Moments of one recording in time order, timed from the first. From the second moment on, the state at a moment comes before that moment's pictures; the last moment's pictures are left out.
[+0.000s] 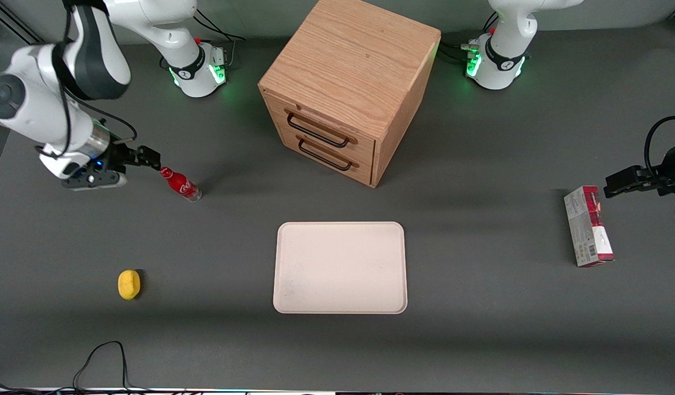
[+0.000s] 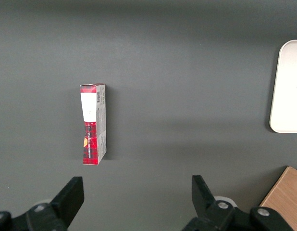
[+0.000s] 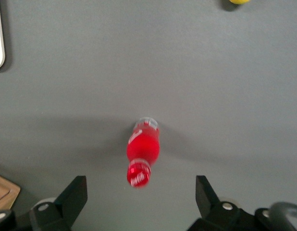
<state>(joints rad) 0.06 -0.10 -0.02 -2.25 0.01 2.06 -0.02</state>
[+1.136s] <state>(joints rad) 0.07 -0.04 -0.02 -2.42 0.01 2.28 -0.01</state>
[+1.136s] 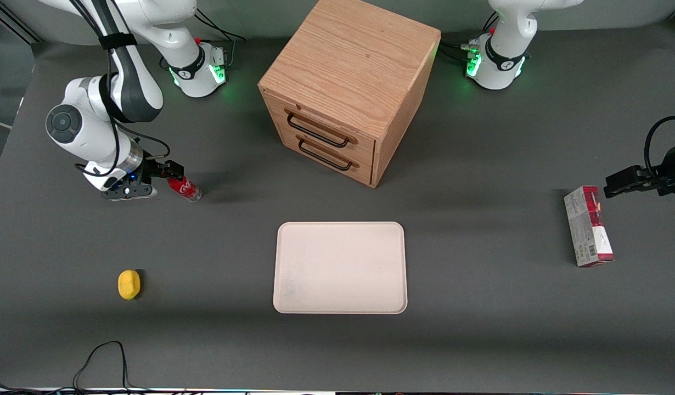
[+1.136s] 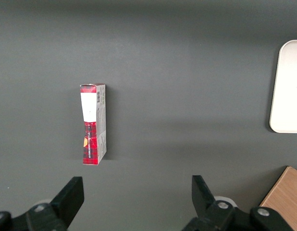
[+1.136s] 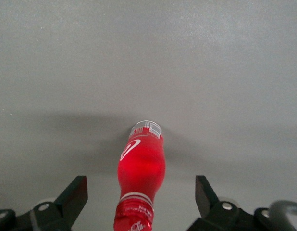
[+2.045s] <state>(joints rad) 0.07 -0.05 -0.02 -2.42 0.01 2.28 -0.01</state>
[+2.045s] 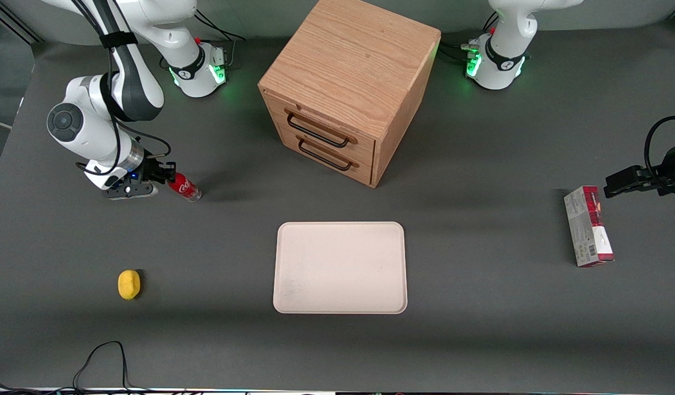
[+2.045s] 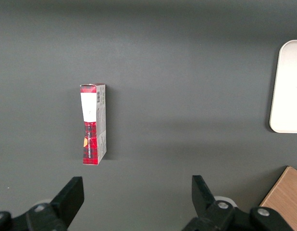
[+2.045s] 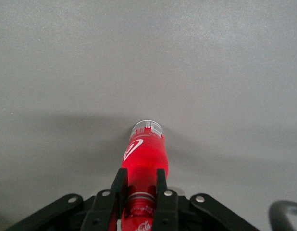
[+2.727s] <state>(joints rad) 0.06 -0.07 -0.02 -2.10 0.01 1.89 0.00</state>
